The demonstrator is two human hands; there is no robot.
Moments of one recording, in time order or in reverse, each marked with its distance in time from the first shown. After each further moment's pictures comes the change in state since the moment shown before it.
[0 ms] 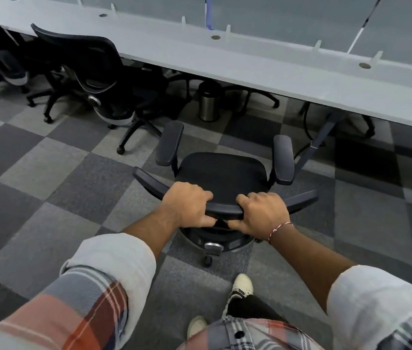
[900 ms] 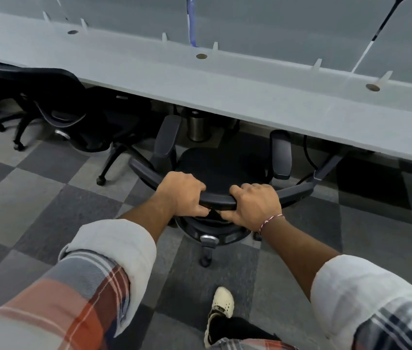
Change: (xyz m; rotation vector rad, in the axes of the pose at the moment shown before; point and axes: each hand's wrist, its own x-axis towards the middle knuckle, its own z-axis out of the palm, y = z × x) left_hand 0.264 -0.131 -0.023 0.032 -0.084 0.007; right_hand 0.233 0.145 0.032 0.012 0.018 0.074
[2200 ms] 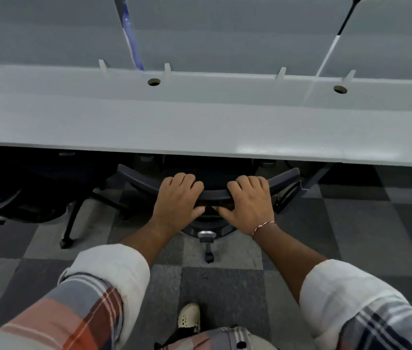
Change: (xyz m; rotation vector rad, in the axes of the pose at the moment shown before) left_hand 0.213 -0.113 0.011 -0.131 0.537 0.215; right_hand 0.187 0.084 0.047 0.034 0.190 0.400
